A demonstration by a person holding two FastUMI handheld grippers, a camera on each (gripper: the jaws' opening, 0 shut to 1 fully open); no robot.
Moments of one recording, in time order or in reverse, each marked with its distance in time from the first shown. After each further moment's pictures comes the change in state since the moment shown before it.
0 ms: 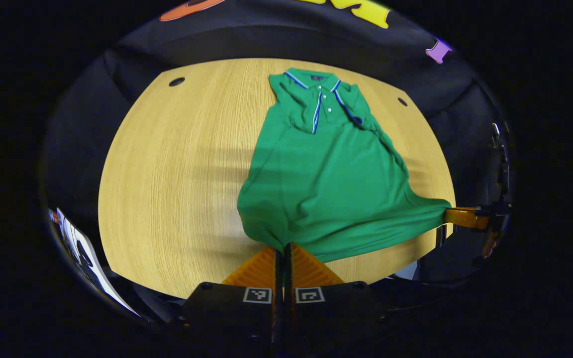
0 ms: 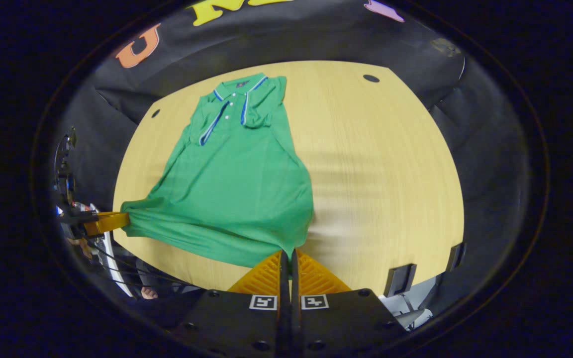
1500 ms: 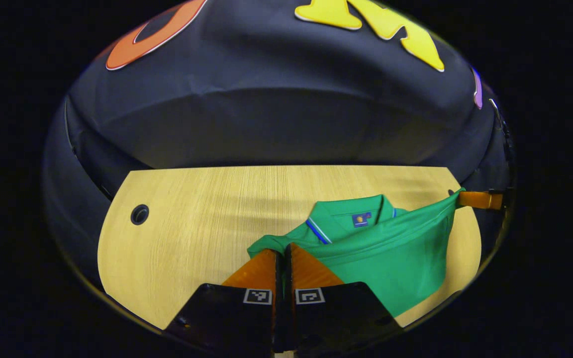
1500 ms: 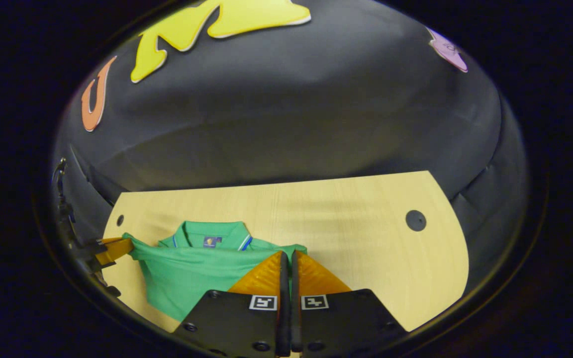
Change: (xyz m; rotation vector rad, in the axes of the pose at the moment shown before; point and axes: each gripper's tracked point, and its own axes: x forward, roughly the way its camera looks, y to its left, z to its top) left arm 0.197 0.057 0.332 0.047 -0.361 0.120; right arm 0.164 0.013 0.391 0.006 -0.374 -0.014
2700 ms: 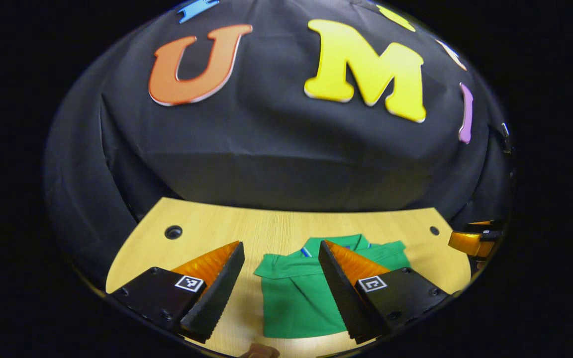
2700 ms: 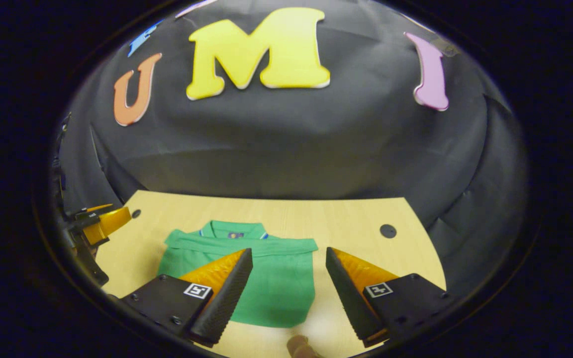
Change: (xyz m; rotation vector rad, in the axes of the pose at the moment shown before) left arm -0.187 -0.010 0.056 -0.061 -0.415 0.043; right arm -0.184 0.029 -0.006 -0.095 -0.292 -0.040
